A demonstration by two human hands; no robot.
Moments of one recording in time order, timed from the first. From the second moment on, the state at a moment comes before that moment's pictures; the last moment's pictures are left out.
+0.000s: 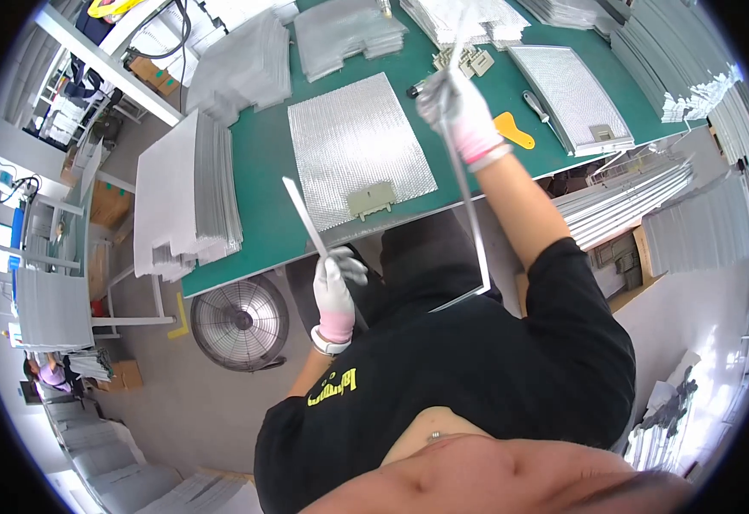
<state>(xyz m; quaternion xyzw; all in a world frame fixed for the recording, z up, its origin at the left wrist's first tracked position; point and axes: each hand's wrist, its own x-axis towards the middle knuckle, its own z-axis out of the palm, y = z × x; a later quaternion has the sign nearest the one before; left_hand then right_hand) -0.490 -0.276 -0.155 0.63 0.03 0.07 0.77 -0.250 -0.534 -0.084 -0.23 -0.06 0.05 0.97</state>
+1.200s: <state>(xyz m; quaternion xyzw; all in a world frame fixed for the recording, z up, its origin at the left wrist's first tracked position) -0.313 -0.402 -0.183 0.20 0.10 -0.07 0.97 -0.397 -0.524 -0.165 -0.57 -0.01 0.10 0.82</state>
